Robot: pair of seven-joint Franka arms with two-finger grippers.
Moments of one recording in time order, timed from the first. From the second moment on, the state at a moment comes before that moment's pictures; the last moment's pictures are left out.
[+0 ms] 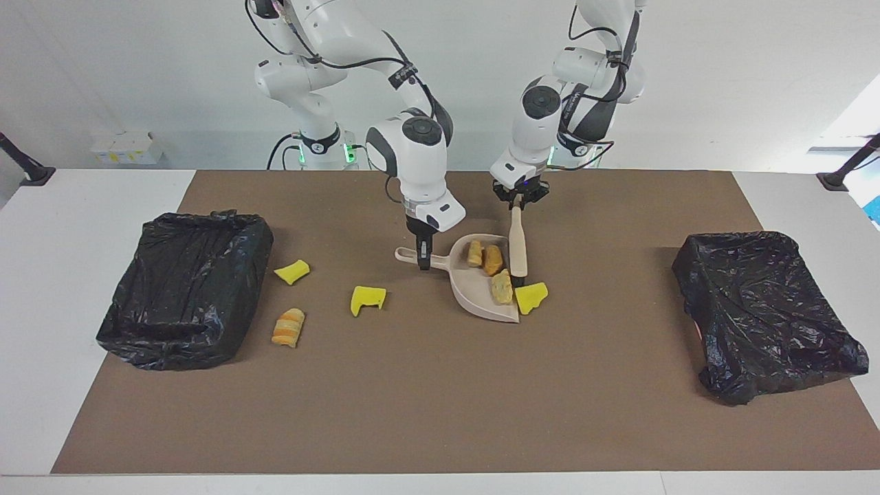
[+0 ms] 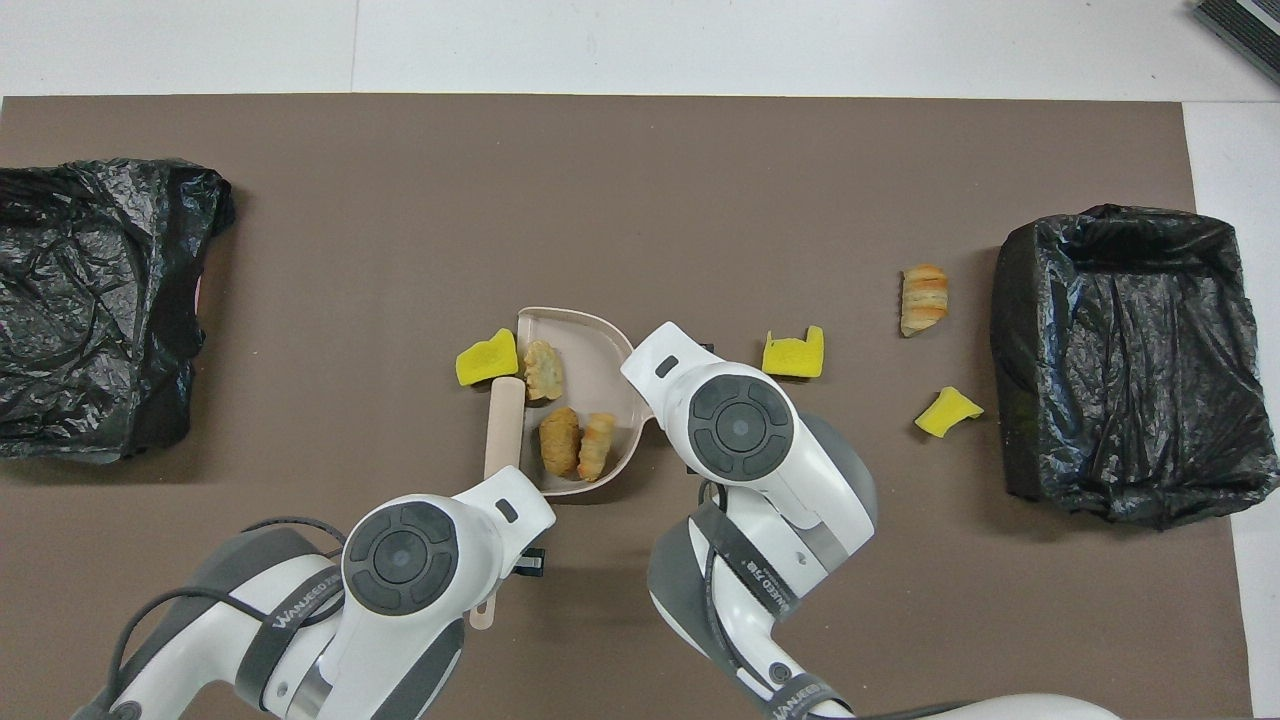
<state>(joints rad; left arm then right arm) -0.62 -0.17 -0.06 -2.42 -0.06 2.15 -0.45 0.47 0.23 0.11 -2.00 -0.15 2.34 -0.87</state>
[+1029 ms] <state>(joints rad) -0.31 0.02 -0.01 -2.18 0.00 2.03 0.01 0.45 0.24 0.11 -2.01 -0.15 2.34 -0.88</state>
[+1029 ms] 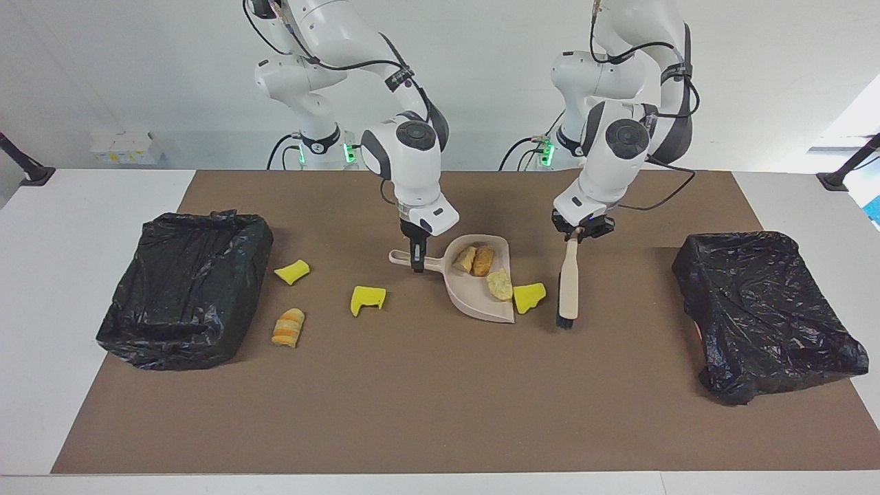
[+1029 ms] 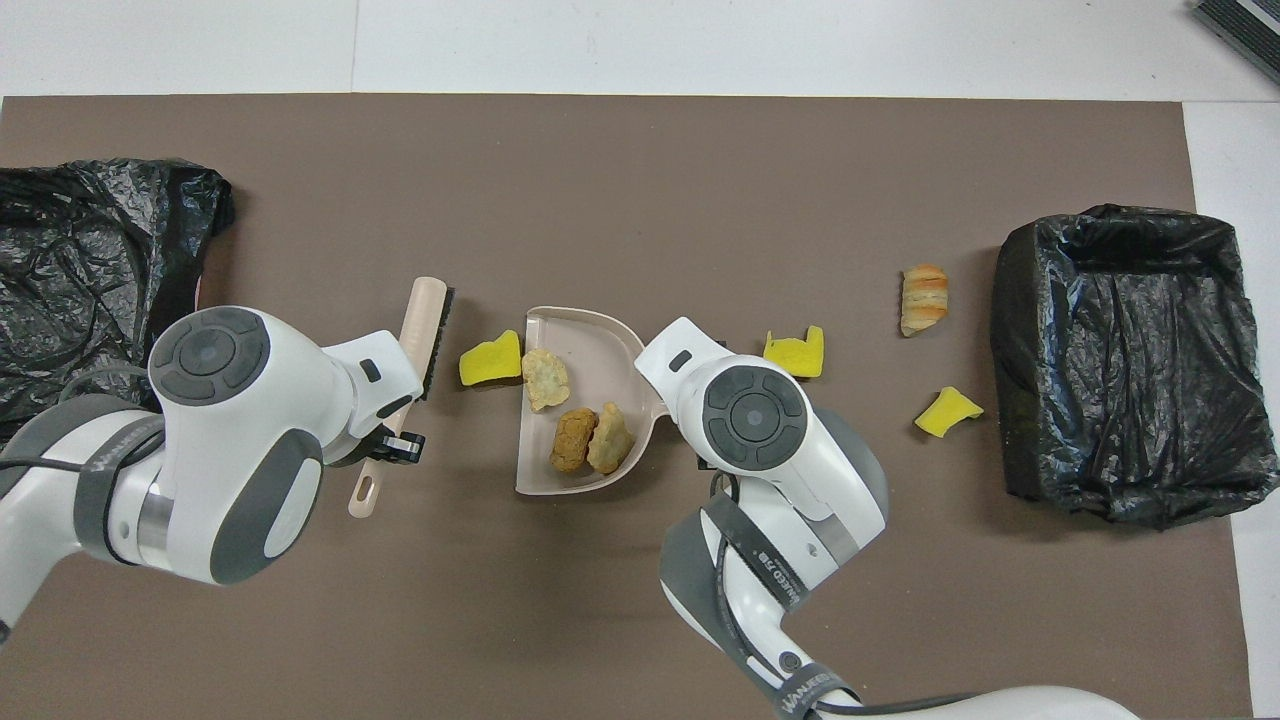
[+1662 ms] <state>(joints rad) -0.48 0.03 -0.05 -2.17 -0.02 2.01 0.03 0.45 0.24 0.11 -2.01 -0.15 2.33 -0.88</state>
